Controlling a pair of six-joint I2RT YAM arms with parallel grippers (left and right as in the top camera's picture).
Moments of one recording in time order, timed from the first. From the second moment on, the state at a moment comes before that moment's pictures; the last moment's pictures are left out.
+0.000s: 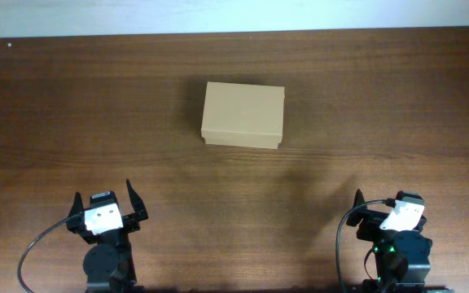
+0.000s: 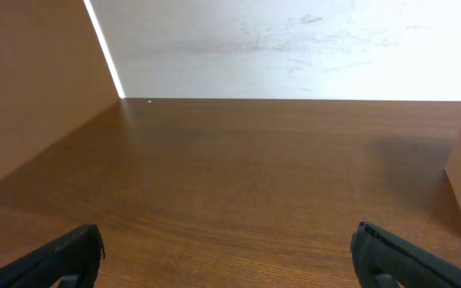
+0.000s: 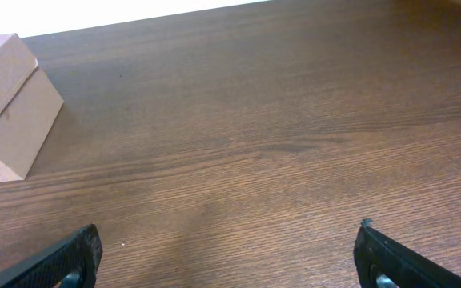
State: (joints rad) left arm 0.00 0.01 0.07 -0.18 -0.31 0.06; right arm -0.04 0.01 0.16 -0.54 0.13 0.13
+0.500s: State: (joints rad) left arm 0.00 0.01 0.07 -0.18 -0.31 0.06; right arm -0.04 0.01 0.16 -0.54 0.13 0.13
